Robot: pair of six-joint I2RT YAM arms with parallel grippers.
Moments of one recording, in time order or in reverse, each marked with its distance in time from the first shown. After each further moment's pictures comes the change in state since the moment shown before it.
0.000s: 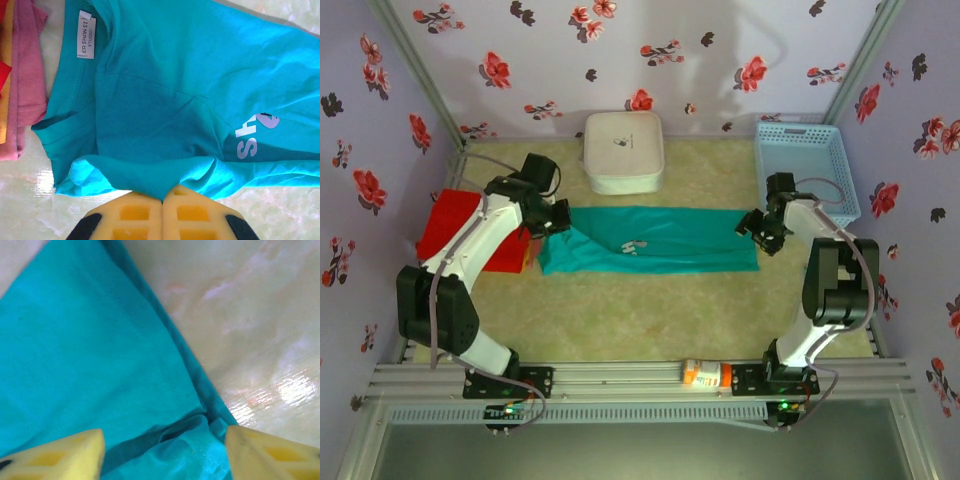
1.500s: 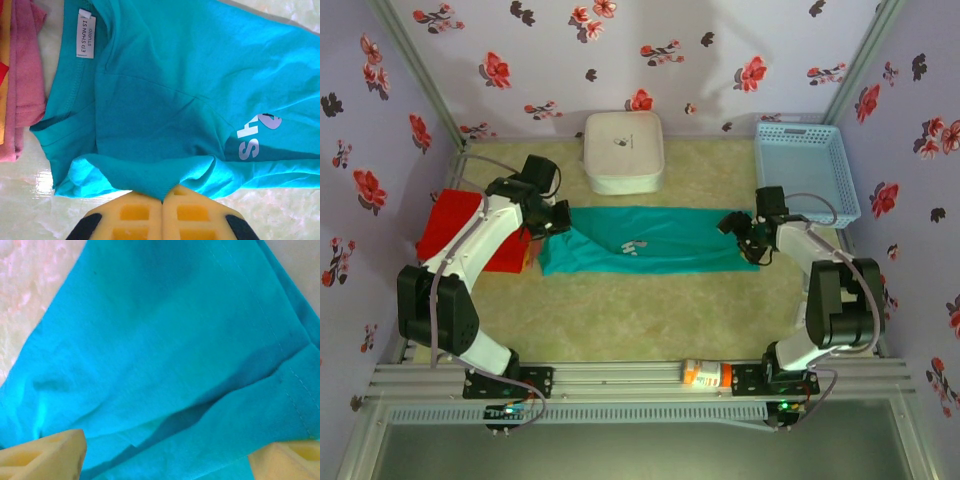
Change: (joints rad) left arm 0.000 -0.001 -0.016 0.015 0.000 0.000; right arm 0.094 -0.105 -0.190 0.270 -0.127 0.238
